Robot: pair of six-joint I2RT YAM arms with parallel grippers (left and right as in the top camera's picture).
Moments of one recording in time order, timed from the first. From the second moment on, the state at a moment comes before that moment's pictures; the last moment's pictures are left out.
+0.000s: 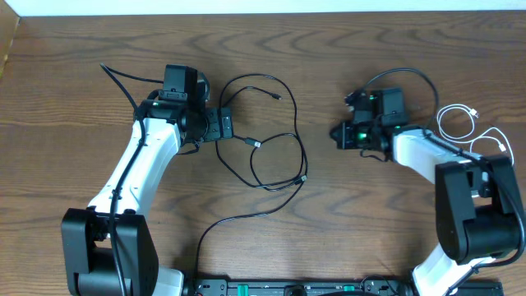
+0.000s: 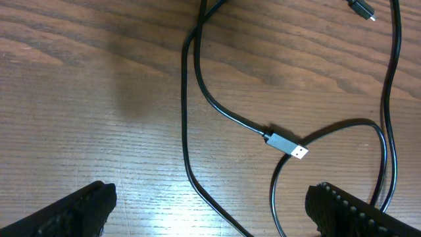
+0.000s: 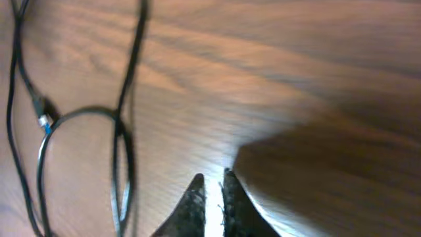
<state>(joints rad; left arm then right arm) -0.12 1.63 1.17 -0.75 0.16 -0.25 0.20 1.85 0.93 -0.11 -0.49 0.21</state>
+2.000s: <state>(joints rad) -0.12 1.63 1.17 -0.75 0.16 -0.25 0.54 1.57 0.91 -0.04 -0.29 0.32</state>
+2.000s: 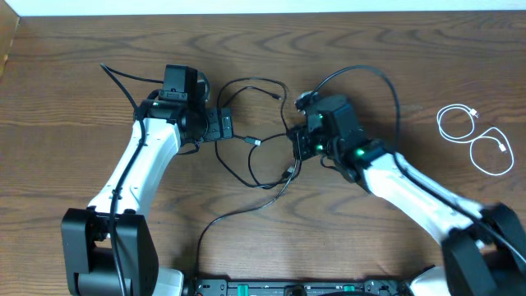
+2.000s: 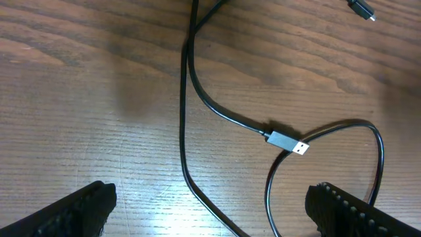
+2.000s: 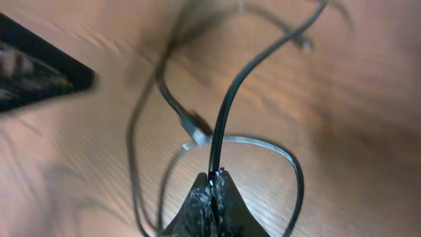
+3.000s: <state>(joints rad) -0.12 1.63 1.17 -0.75 0.16 -0.25 0.57 1.65 0.92 -0.38 -0.02 0.40</state>
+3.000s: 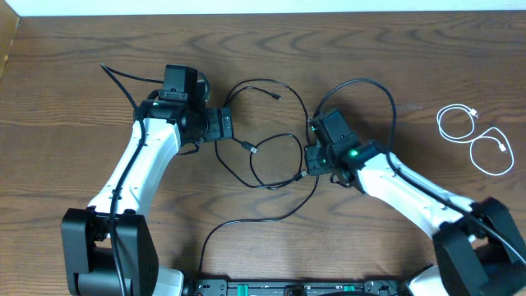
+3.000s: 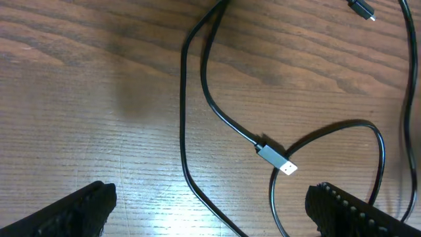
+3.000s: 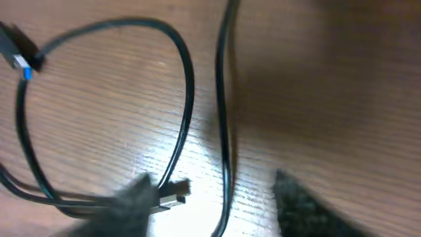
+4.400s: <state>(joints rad) -0.12 1.63 1.17 -0.75 0.16 -0.25 0.92 1.76 0.93 -0.26 -0.16 0.86</state>
